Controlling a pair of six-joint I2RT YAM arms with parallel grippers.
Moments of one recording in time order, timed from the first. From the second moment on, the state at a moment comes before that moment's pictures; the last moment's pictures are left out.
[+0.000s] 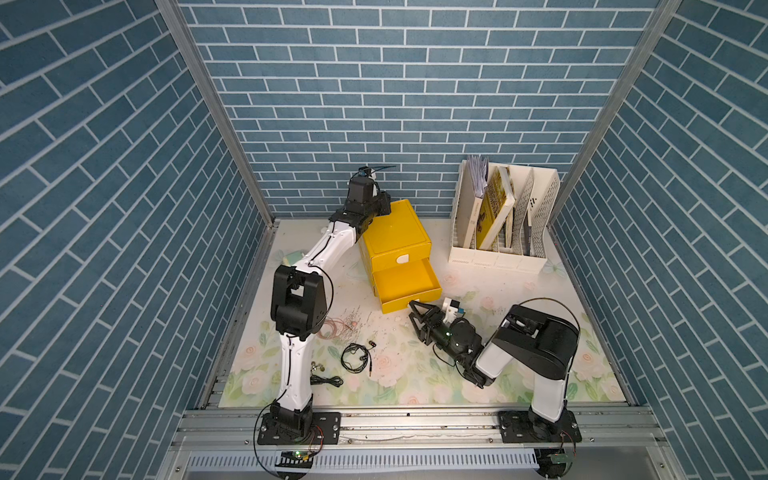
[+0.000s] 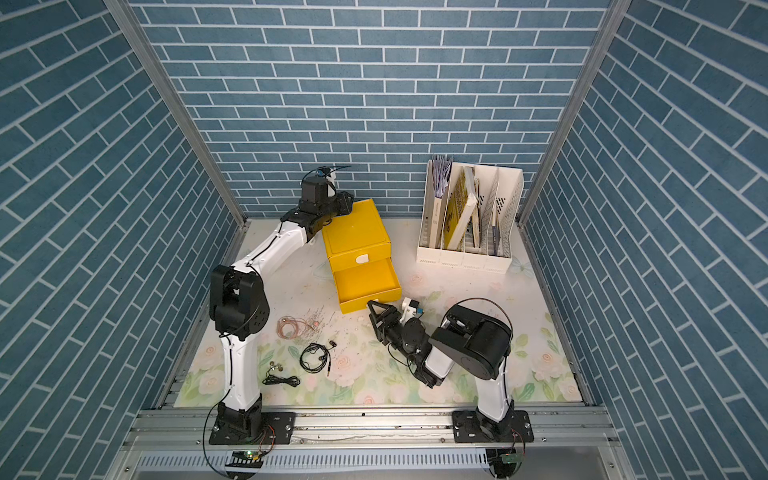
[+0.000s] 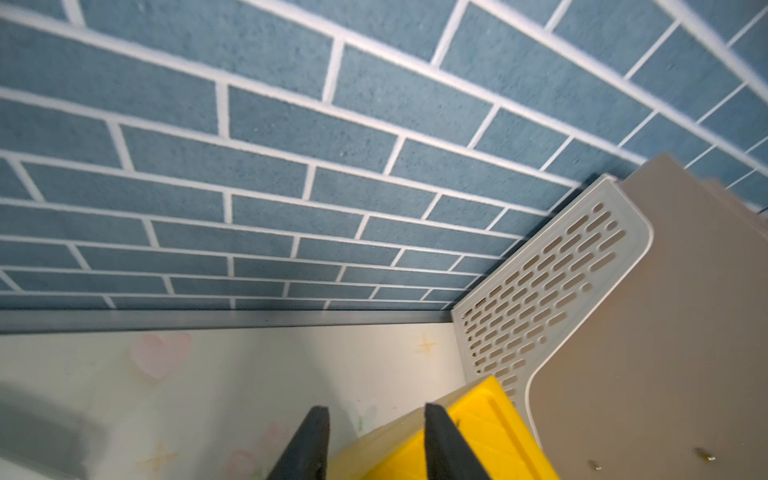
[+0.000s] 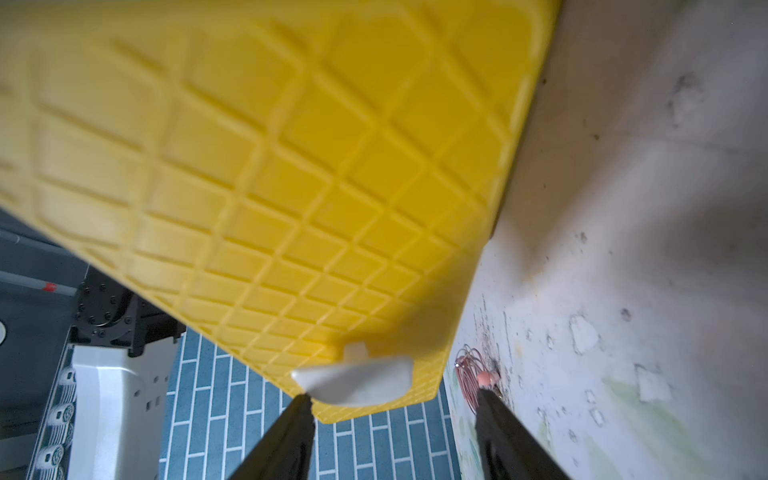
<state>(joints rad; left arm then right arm) -0.32 2.12 1.94 -0.22 0.06 -0.39 0.98 1.90 0.39 1.45 0.13 1.69</state>
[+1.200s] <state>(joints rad) -0.56 1.10 1.23 -0.59 -0.19 -0.46 0.71 1.11 0.95 -0.60 0.18 0.76</state>
